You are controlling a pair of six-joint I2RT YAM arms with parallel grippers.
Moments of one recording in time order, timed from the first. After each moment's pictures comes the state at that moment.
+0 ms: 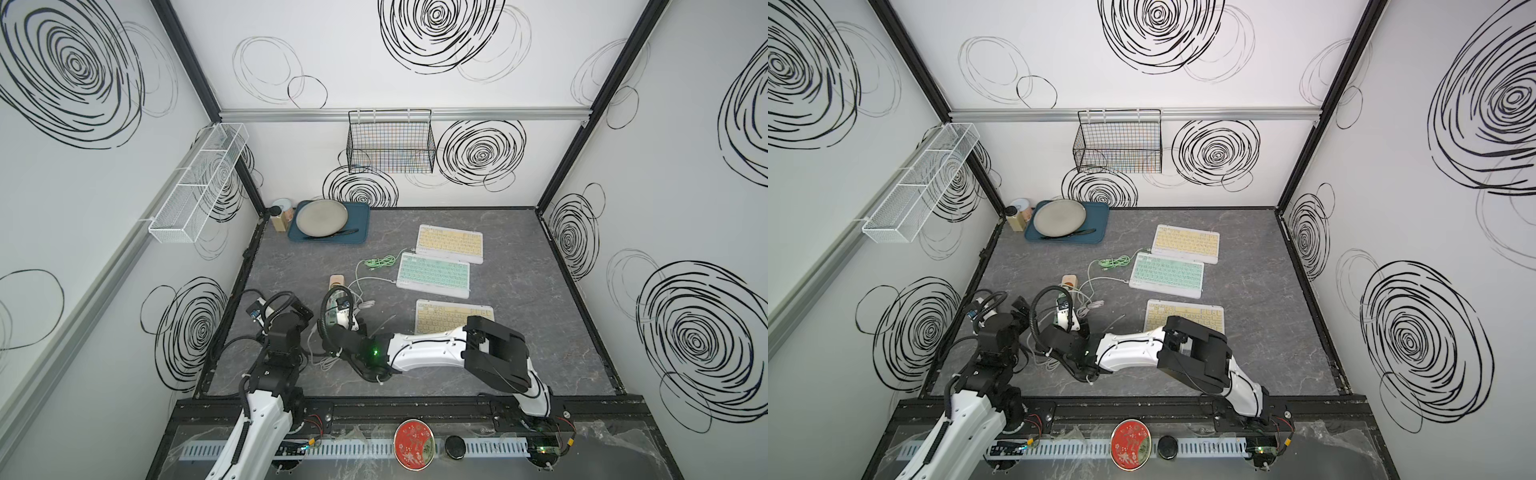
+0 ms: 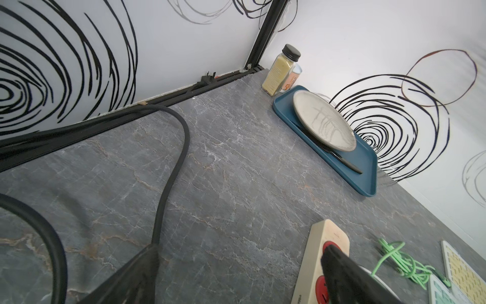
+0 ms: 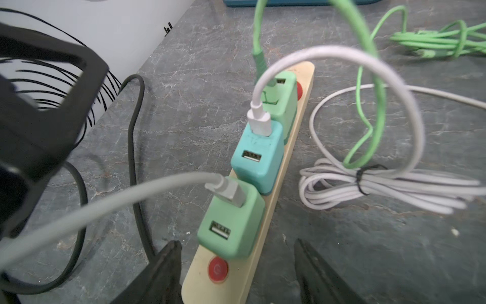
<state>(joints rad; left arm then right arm) -0.09 0.49 0.17 -0.15 -0.50 -0.73 1.38 2.13 1.44 -0.01 0.57 0.76</state>
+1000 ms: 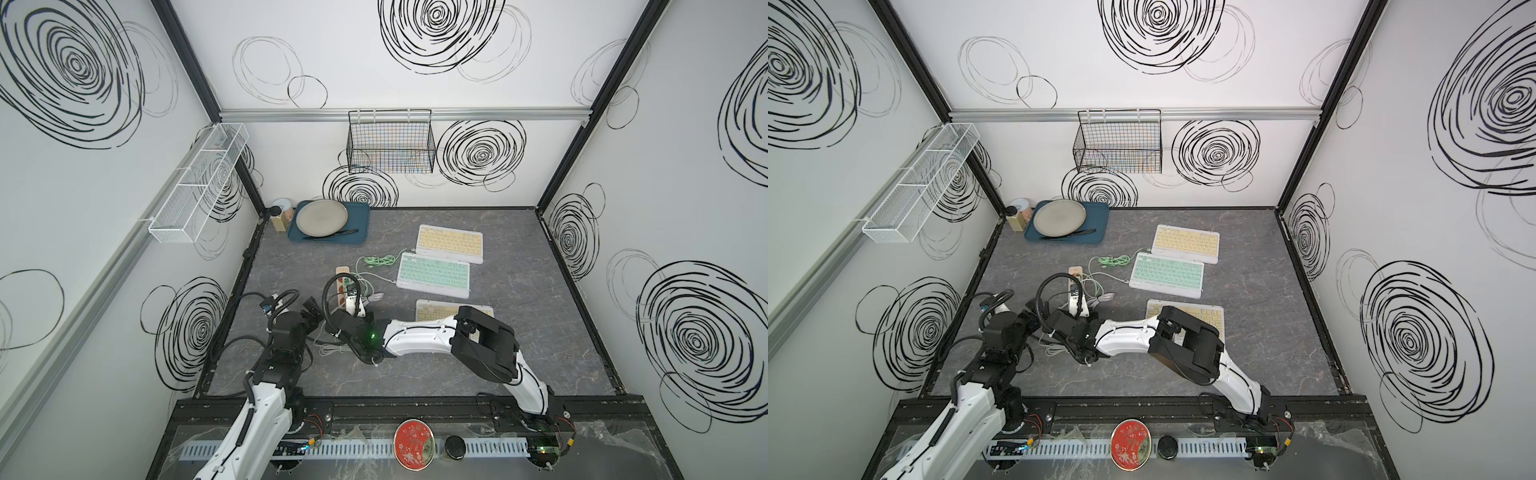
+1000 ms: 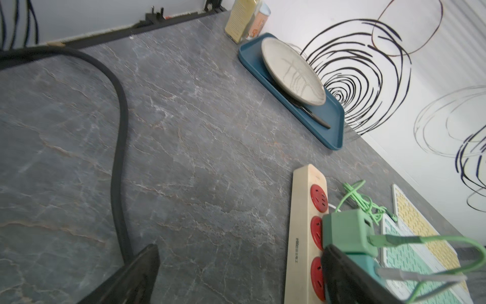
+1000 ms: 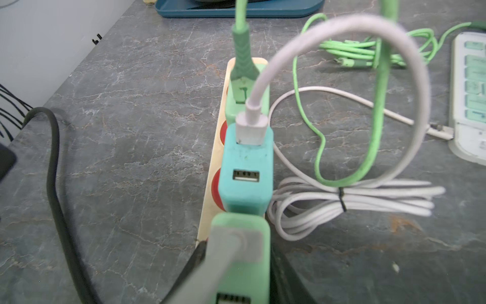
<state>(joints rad) -0.08 0.61 0.12 0.00 -0.22 -0.75 1.28 2.19 1.49 -0.10 0.66 0.79</state>
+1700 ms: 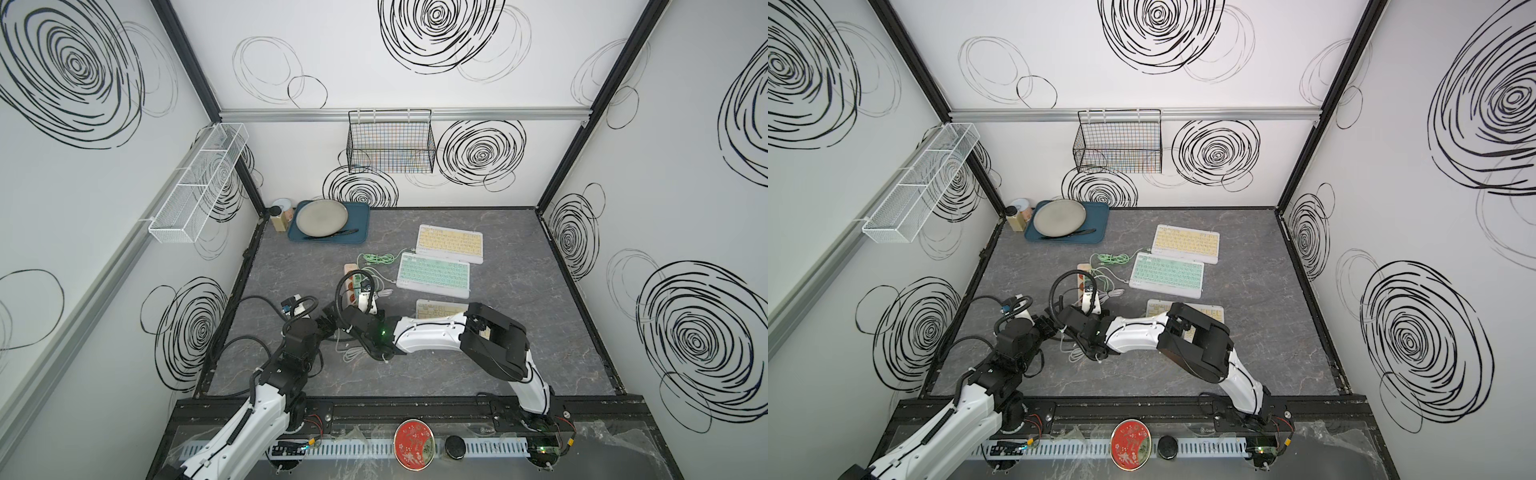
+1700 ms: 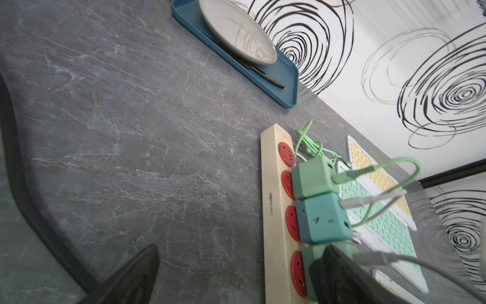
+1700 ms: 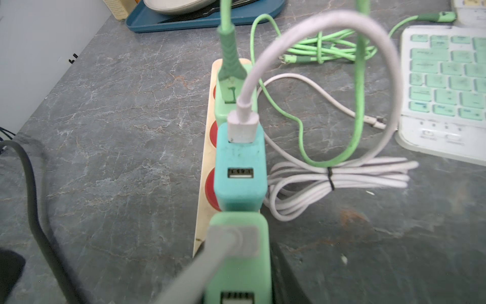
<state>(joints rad) -0.30 0.61 0.09 0.05 -0.27 -0.77 1.25 2.09 1.33 -0.03 0.67 0.83</state>
